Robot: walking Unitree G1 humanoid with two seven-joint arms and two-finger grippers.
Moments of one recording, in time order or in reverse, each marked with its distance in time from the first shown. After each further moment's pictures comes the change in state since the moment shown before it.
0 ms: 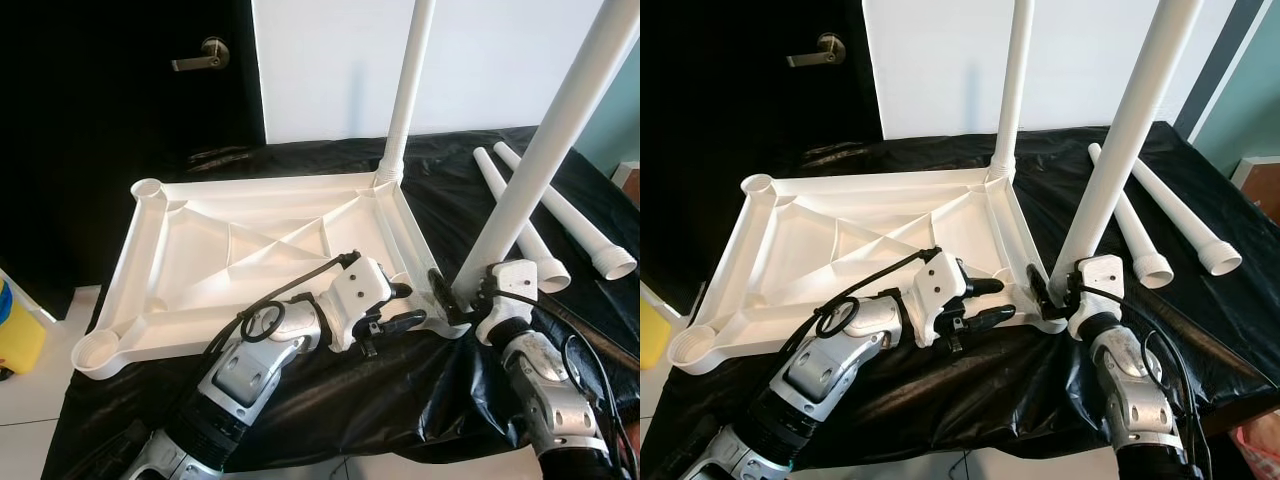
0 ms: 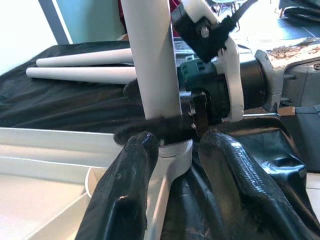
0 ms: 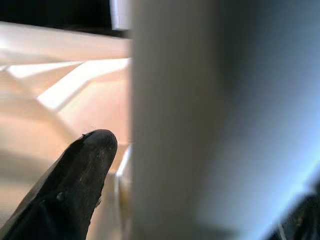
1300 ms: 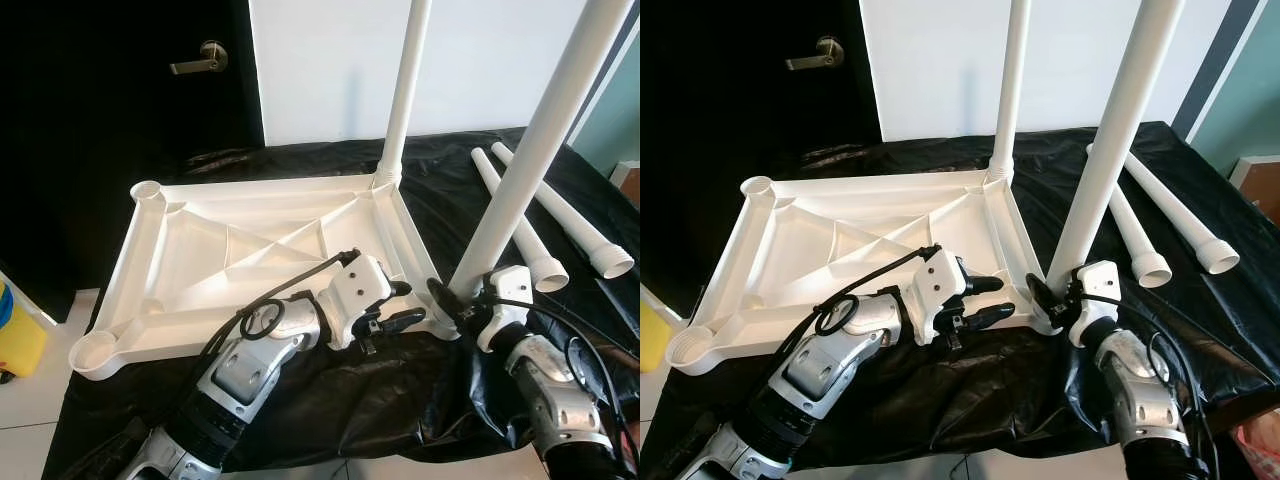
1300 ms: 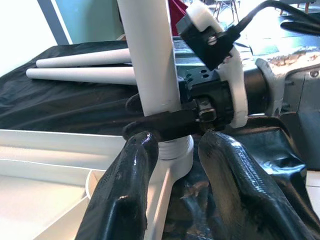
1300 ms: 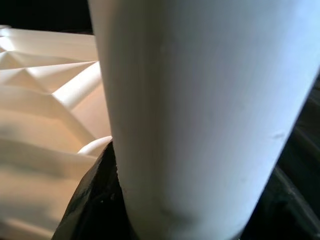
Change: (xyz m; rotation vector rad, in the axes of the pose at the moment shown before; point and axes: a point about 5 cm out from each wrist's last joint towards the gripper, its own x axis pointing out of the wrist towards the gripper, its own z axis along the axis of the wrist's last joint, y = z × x) left arm -0.001 0.001 -0.001 0.001 0.005 0.001; right arm 0.000 0.001 -0.013 0.059 0.004 -0.037
